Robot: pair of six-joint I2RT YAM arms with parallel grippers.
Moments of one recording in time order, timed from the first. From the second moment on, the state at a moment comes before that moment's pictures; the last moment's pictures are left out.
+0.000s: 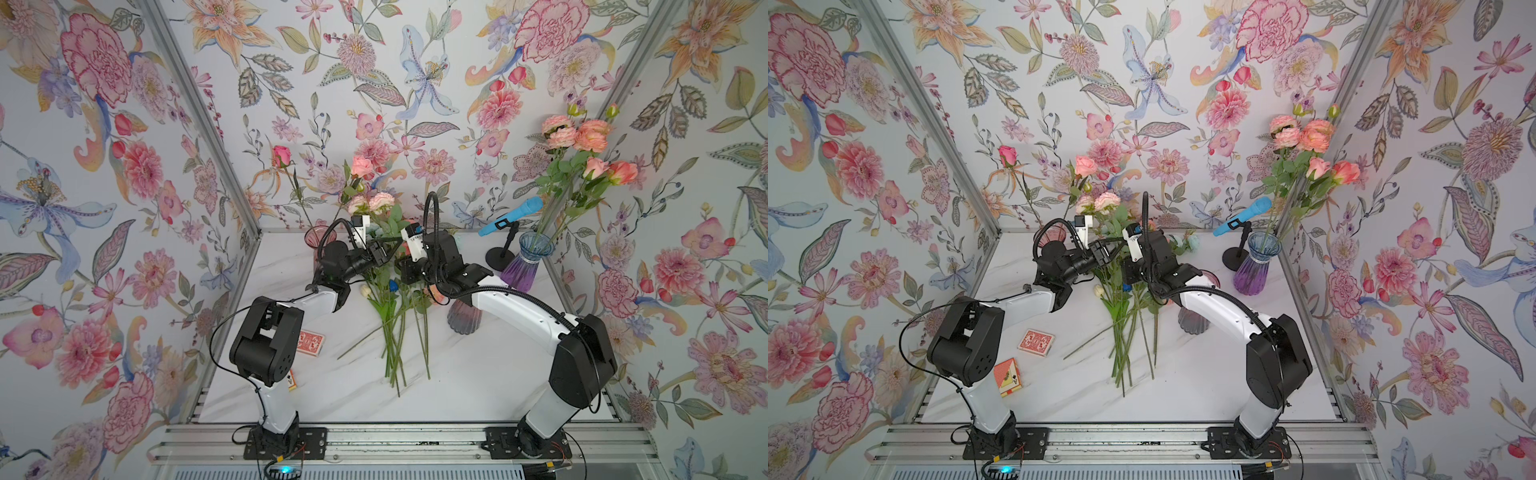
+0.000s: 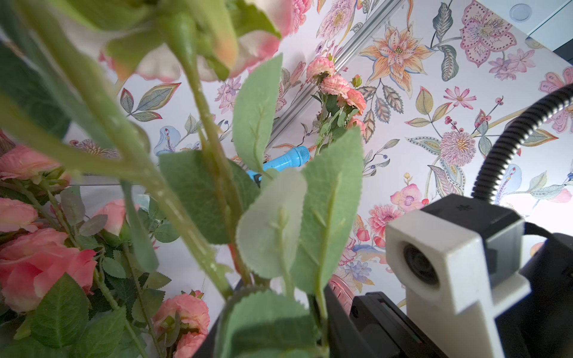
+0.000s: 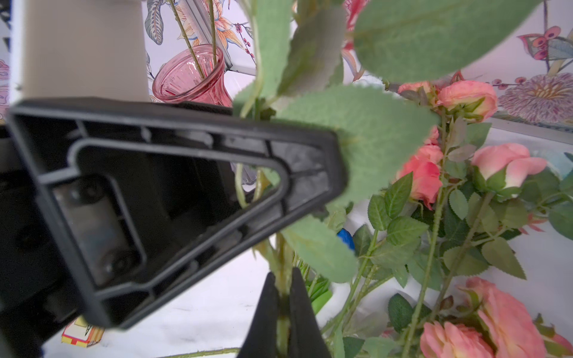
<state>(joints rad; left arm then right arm) -0.39 1.83 1.09 0.91 0.63 -0.89 0.68 1.69 1.41 -0.22 -0.12 0.25</state>
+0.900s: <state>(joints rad) -0.39 1.87 1.12 0.95 0.71 -0.92 0.68 1.68 1.40 -0.21 -0.03 0.24</state>
